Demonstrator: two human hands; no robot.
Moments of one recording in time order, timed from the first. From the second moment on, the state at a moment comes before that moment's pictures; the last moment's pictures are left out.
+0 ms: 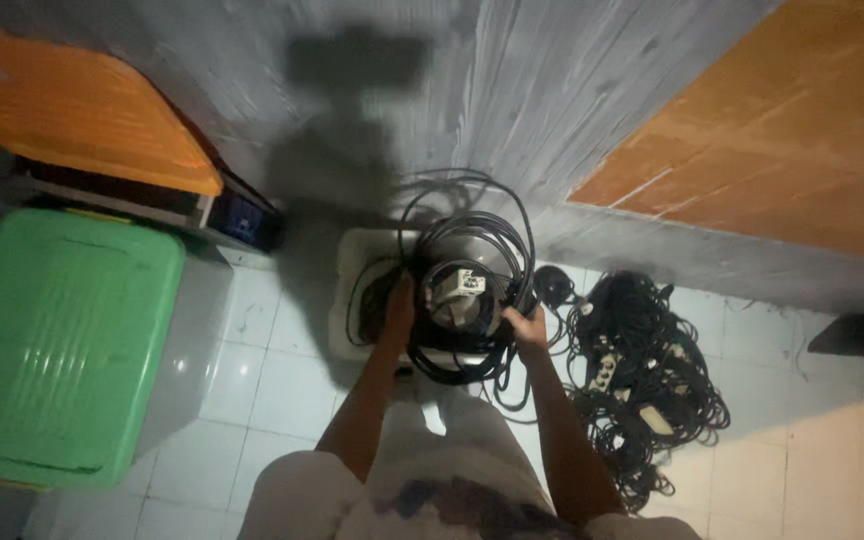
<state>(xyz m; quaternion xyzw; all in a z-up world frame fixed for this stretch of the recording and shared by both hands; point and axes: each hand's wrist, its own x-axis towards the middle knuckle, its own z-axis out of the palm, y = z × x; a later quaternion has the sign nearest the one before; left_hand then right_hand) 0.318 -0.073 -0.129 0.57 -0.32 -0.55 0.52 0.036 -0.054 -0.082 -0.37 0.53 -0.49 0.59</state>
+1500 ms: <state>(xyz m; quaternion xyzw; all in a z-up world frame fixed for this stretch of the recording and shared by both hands) 0.276 -0.151 -0.415 0.72 -0.60 -0.26 0.24 0.031 -0.161 -0.385 -0.65 0.70 -0.21 0.19</state>
